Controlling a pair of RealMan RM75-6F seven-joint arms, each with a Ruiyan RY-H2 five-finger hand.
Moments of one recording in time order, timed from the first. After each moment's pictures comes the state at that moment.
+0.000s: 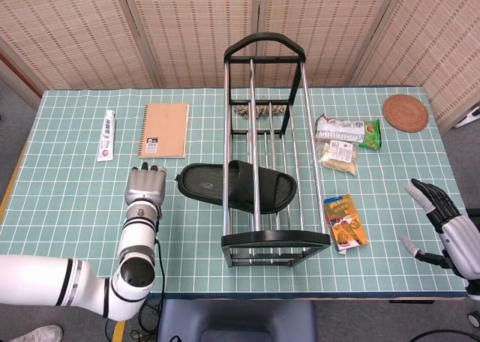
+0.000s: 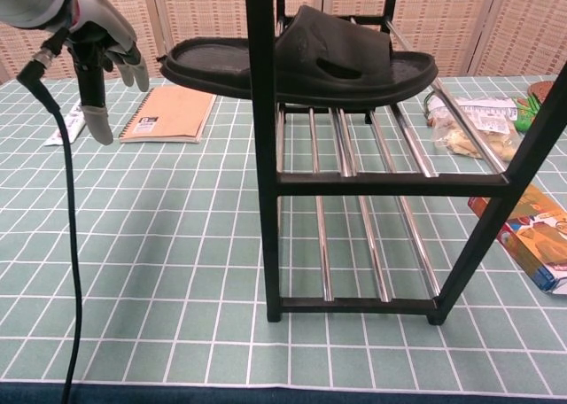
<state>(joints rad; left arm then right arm) -1.37 -1.23 -0.45 -2.02 -0.52 1.43 1.28 0.15 -0.98 -0.02 -1.47 -1.75 1.64 0.59</state>
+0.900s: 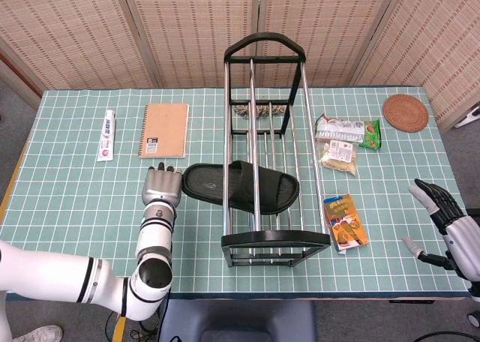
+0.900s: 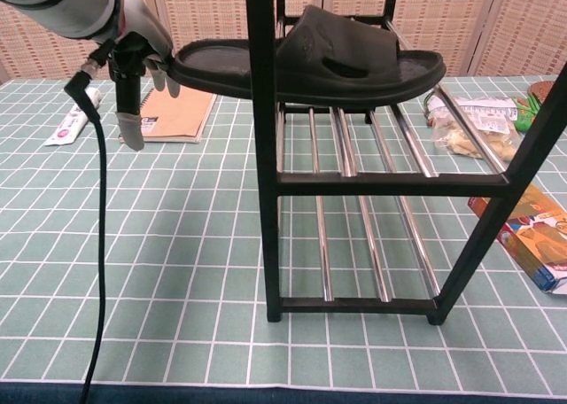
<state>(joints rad) -1.41 -1.32 -0.49 -1.96 -0.52 1.46 1.36 0.14 -0.98 -0.01 -1.47 -1.75 1.66 0.60</state>
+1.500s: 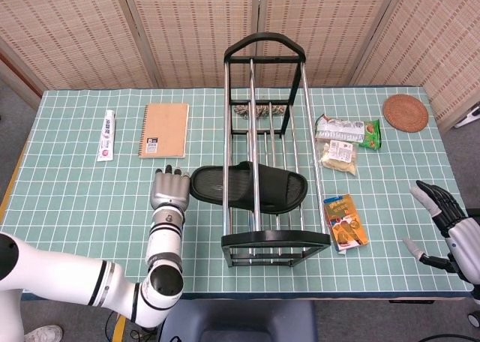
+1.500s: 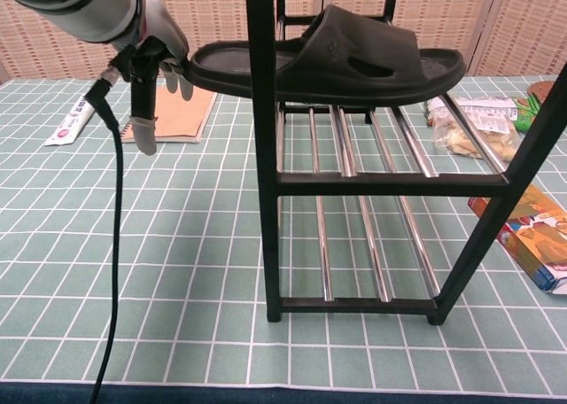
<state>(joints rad) -1.44 -1.38 -0.52 -1.96 -0.52 1.54 1.39 0.14 -0.98 -0.02 -1.46 -1.77 1.68 0.61</state>
